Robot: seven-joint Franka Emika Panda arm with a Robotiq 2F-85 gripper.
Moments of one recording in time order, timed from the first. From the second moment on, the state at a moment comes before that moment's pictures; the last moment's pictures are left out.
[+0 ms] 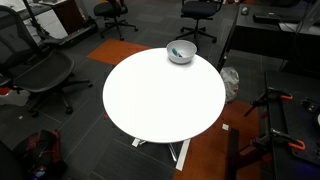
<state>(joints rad) -0.16 -0.17 -0.16 -2.23 -0.09 2.18 0.11</state>
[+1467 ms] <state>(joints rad) -0.18 0.42 -0.17 -1.88 0.07 2.37 0.11</state>
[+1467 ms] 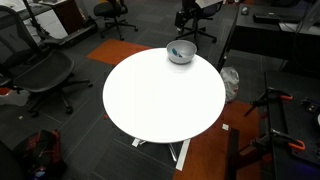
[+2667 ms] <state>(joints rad) -0.24 0.73 -0.17 -1.65 0.16 2.38 0.14</state>
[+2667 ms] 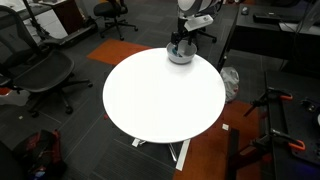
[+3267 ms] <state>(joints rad) -0.24 0.83 -0.17 -1.55 0.16 2.38 0.17</state>
